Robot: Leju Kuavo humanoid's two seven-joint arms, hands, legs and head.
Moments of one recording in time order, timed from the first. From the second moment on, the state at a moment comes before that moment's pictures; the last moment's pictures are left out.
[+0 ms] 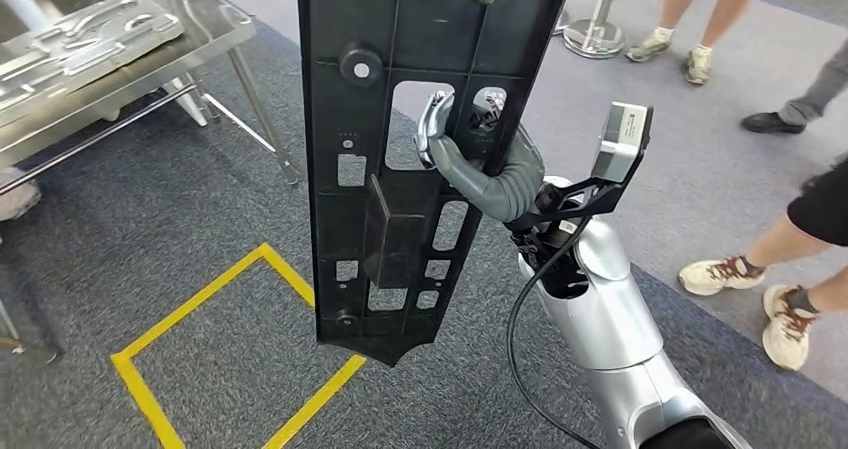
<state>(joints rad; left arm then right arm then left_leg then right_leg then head) -0.05 0.13 -1.03 -0.11 1.17 0.30 -0.48 -0.62 -0.01 0.38 -1.61 -0.39 0.34 -0.34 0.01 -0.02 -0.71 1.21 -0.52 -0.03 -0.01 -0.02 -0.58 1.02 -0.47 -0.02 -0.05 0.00</state>
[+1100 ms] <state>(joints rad) -0.05 0.12 -1.01 -0.11 1.17 0.27 -0.47 -0.62 0.00 0.36 -1.58 -0.39 0.34 -0.34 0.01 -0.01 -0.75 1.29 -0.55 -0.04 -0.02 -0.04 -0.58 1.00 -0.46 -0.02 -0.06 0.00</state>
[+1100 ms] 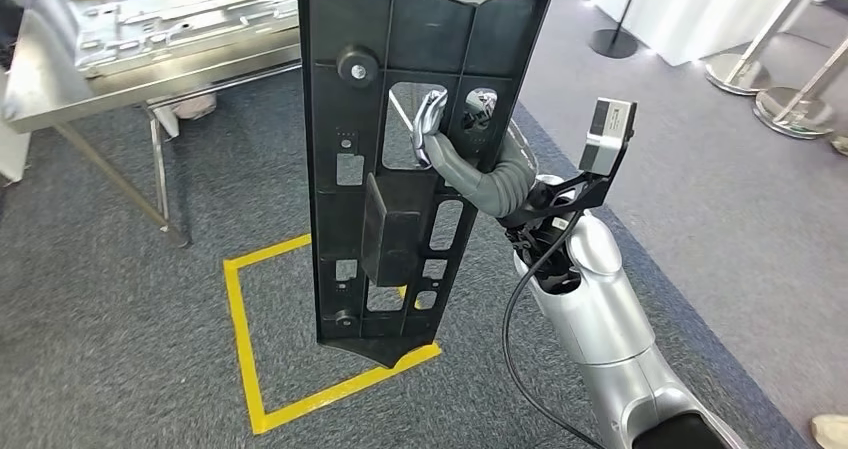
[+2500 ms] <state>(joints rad) -0.06 0.12 -1.02 -0.11 1.17 0.22 -0.50 -0.60 0.01 0.33 -1.60 -0.39 0.33 -0.36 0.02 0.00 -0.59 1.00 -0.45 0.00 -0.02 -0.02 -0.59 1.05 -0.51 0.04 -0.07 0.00</state>
